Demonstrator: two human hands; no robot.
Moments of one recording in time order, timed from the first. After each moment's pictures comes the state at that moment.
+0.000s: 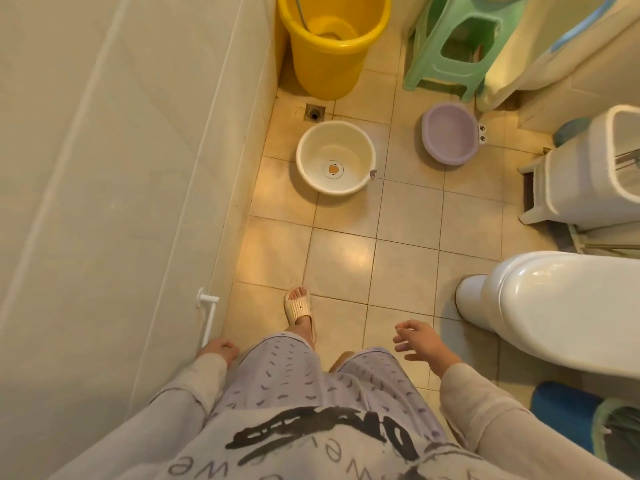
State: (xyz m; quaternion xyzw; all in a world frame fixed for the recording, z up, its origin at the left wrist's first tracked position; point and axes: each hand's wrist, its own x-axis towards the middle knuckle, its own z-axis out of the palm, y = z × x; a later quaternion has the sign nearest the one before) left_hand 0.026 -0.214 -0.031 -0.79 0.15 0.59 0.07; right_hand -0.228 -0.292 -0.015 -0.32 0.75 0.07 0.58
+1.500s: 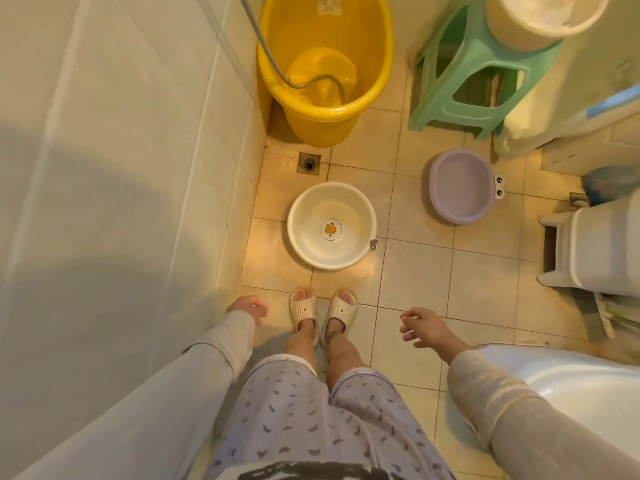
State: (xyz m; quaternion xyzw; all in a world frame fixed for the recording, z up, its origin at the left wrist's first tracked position) left_hand 0.161 -0.618 -0.042 -0.81 0.13 0.57 -0.01; right_hand -0.170 -0.677 -0.026 -0.35 0.73 0.13 0.57
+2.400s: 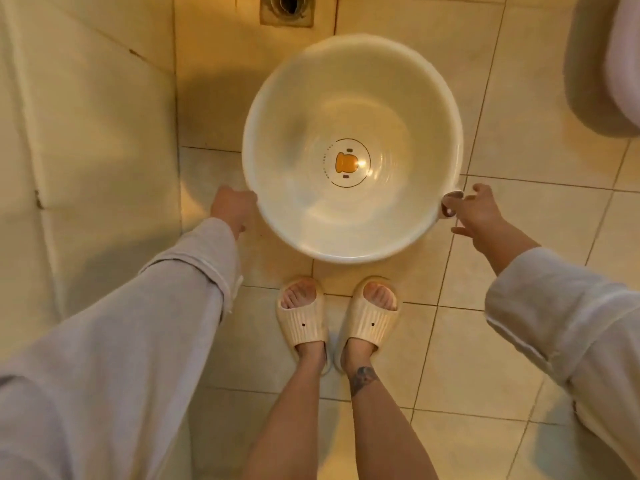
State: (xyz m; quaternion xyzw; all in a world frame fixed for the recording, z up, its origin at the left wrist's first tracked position) left_hand 0.178 -0.803 -0.515 -0.86 0.06 0.51 -0.04; right_hand -0.157 -0.861 -0.521 -0.24 0.82 0.02 0.52
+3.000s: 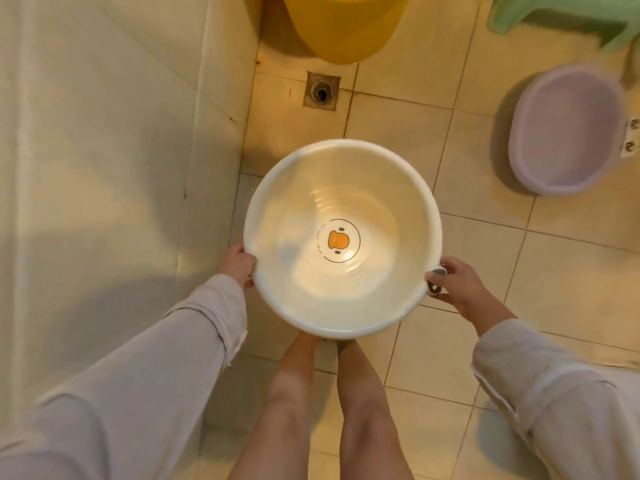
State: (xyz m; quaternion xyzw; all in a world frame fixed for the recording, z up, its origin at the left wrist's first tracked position) left_hand 0.167 -0.720 -0.268 -0.84 -0.06 0.53 -0.12; right_hand -0.180 -0.792 -0.291 -0.23 0.75 0.01 0.62
